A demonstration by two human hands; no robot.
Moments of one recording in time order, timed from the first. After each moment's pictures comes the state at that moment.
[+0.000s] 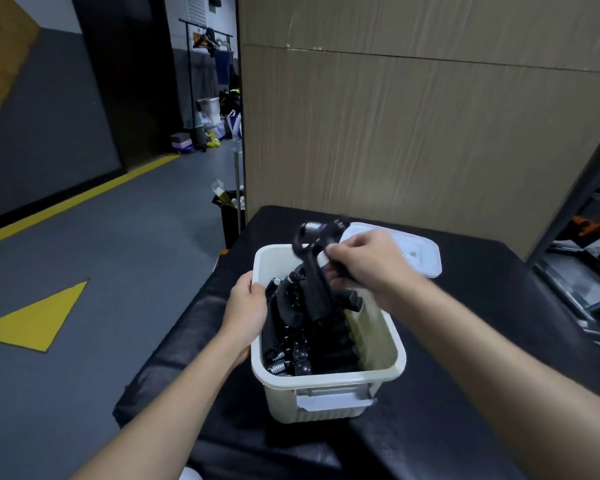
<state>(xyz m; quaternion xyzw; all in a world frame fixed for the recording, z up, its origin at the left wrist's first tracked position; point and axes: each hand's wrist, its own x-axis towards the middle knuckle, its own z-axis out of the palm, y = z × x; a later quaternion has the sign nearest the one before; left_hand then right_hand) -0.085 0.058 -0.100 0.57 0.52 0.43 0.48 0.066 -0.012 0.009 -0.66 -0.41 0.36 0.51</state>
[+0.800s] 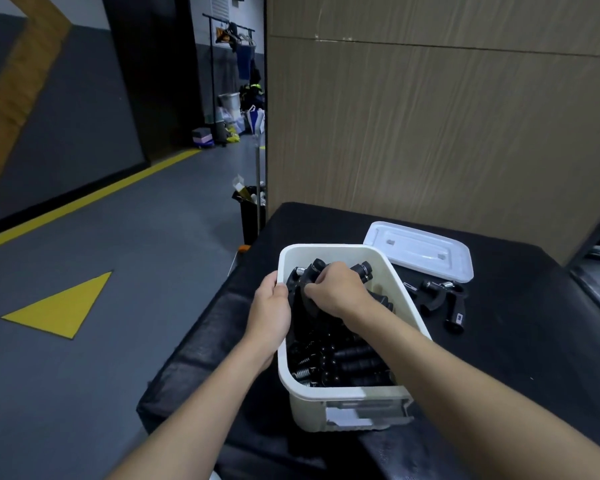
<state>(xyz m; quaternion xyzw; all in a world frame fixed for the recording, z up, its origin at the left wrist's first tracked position) -0.086 0.064 -0.107 0.54 0.51 0.45 0.49 0.025 0.053 -0.063 -0.78 -0.51 0.23 0.28</state>
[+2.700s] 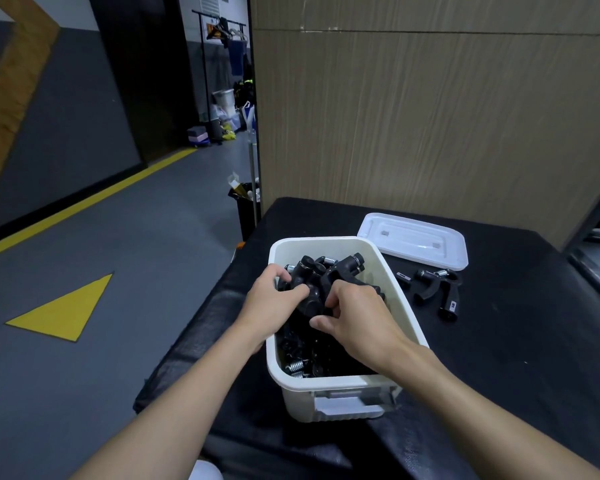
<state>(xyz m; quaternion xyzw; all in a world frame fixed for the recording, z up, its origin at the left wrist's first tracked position) -0.084 0.064 -0.097 0.62 0.54 0.32 0.47 0.054 -0.018 -0.077 -0.71 -0.65 0.10 0.26</state>
